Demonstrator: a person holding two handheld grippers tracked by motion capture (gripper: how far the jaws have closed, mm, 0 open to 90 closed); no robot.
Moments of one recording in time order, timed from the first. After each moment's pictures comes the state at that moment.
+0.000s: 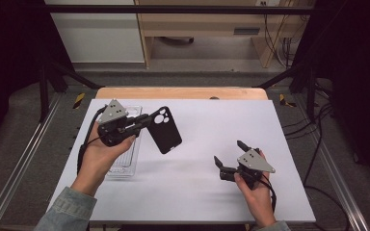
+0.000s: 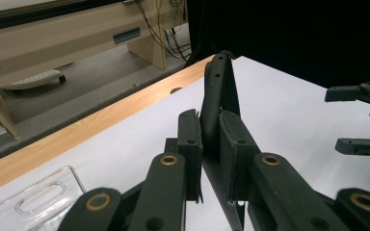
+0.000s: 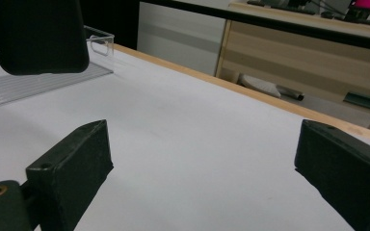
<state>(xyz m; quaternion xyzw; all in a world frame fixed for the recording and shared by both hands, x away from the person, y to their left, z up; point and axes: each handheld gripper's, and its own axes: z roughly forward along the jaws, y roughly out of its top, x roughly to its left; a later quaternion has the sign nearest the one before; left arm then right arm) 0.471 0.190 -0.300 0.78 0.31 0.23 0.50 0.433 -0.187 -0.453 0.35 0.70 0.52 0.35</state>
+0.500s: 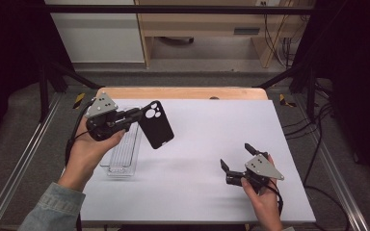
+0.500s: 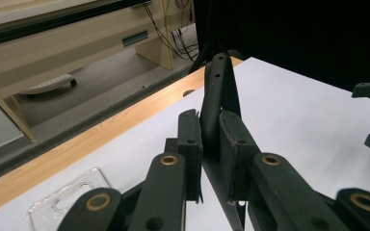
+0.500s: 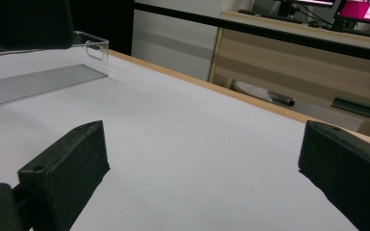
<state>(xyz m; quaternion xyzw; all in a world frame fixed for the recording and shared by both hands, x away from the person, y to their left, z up) 0.475 0.209 -0.281 0.78 0.30 0.25 0.49 0.418 -0.202 -0.453 0.35 0.69 0.52 0.37</state>
